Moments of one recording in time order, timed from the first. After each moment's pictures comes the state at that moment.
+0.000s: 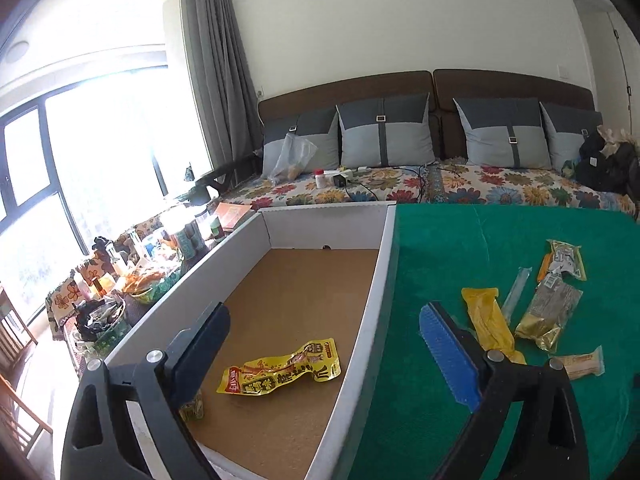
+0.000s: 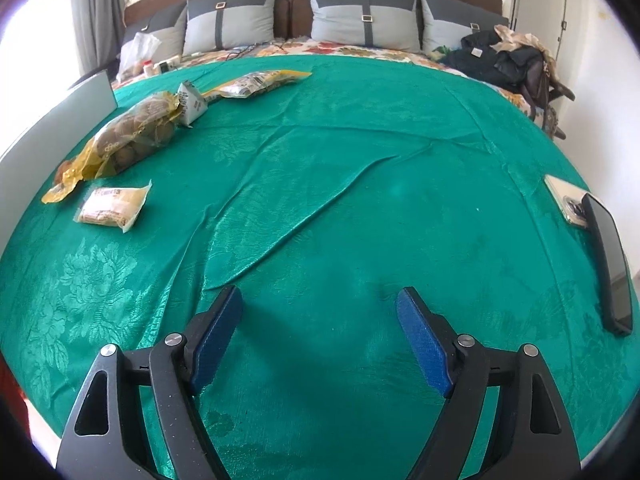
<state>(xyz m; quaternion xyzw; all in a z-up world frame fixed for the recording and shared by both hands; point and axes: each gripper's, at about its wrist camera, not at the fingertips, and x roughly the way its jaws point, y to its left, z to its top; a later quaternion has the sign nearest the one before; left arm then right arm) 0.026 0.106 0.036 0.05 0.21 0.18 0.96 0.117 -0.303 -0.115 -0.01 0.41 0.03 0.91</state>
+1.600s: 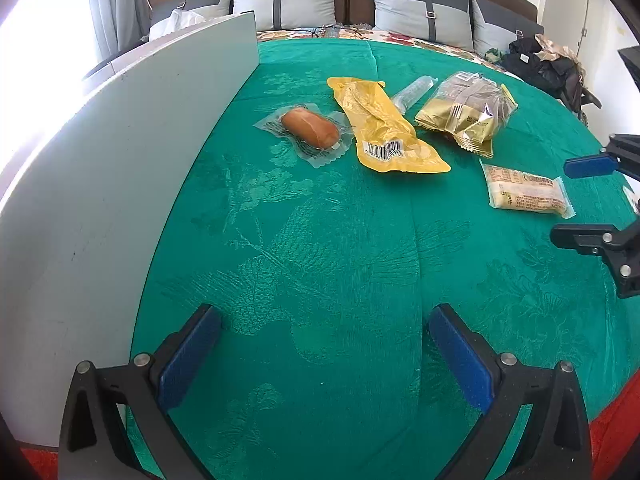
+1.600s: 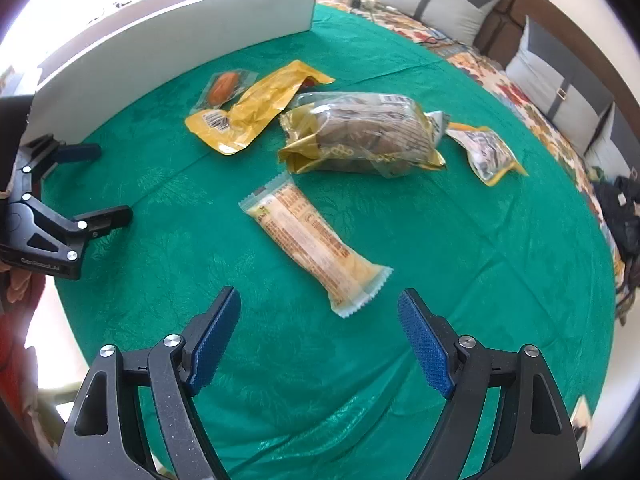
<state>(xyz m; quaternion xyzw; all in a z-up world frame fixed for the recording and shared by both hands) 0.068 0.043 -0.128 0.00 0.45 0.00 0.89 0.170 -0.126 -0.086 -0.29 0.47 0.27 0.79</state>
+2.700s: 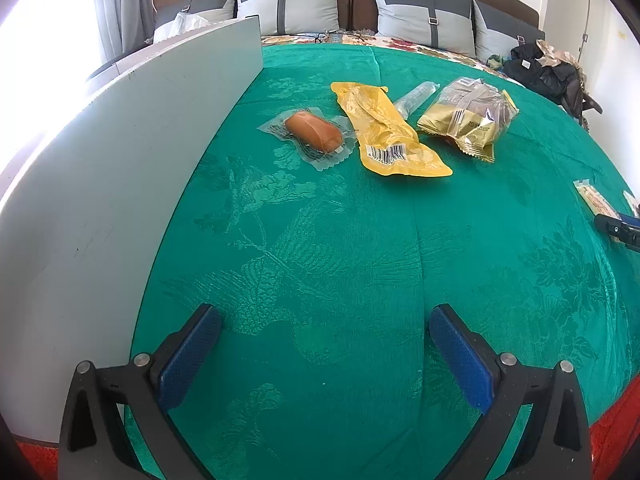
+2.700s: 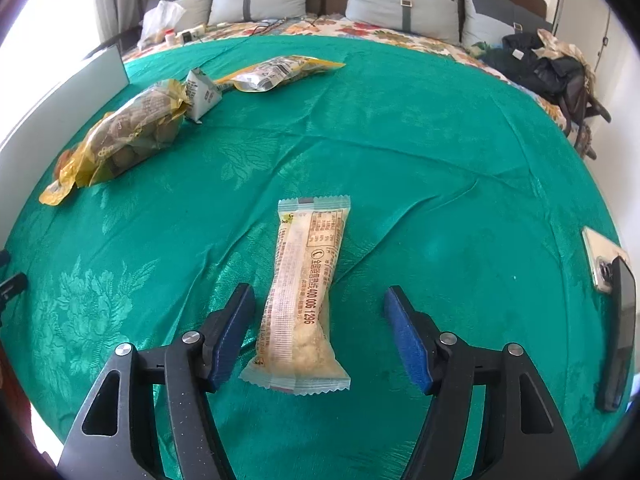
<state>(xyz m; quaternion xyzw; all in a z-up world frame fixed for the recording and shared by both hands) 0.063 0.041 -0.128 -0.01 0.44 0.01 0.90 0.176 -0.294 -0.107 -0.03 0.45 0.07 0.89</state>
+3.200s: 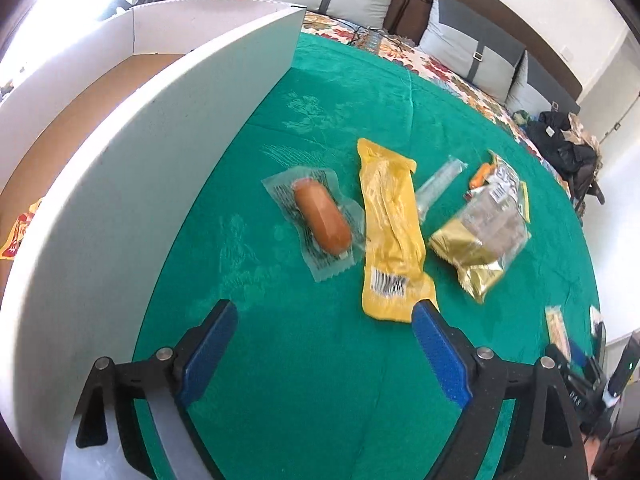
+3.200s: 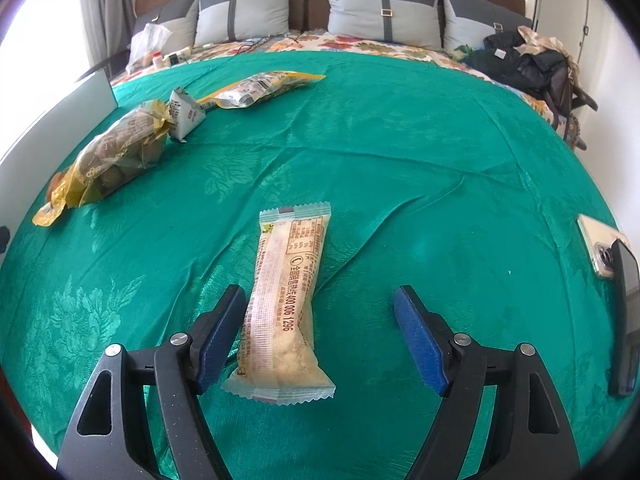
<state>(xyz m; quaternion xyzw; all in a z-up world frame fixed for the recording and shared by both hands) 0.155 0.077 -0.084 -0.18 0.48 0.02 0.86 0.172 -0.302 -0.111 -0.02 0.43 0.06 0.90</state>
